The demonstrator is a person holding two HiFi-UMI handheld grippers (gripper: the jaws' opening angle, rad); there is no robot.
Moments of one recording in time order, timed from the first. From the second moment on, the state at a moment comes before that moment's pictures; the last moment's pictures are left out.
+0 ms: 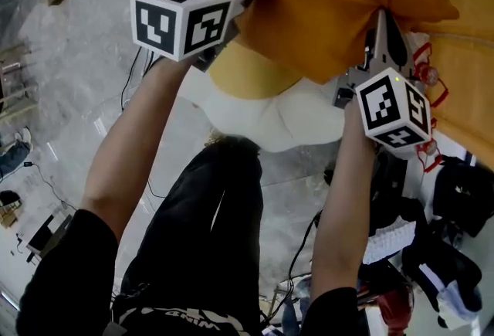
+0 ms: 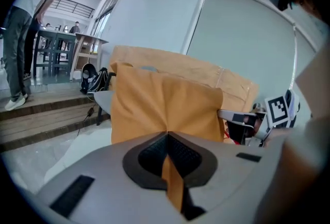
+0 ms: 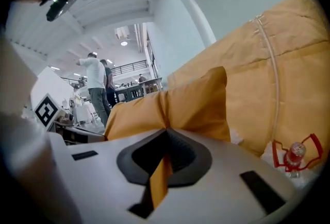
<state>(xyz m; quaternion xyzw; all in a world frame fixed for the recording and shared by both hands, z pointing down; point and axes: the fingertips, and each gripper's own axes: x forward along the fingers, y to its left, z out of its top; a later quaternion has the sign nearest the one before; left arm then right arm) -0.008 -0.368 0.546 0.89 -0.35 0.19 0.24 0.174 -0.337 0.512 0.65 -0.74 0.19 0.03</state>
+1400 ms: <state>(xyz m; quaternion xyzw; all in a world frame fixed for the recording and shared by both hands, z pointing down) -0.035 -0.328 0.634 0.86 -0.38 0.27 0.21 0.140 -0.290 0.589 0.62 -0.75 0.20 0.13</state>
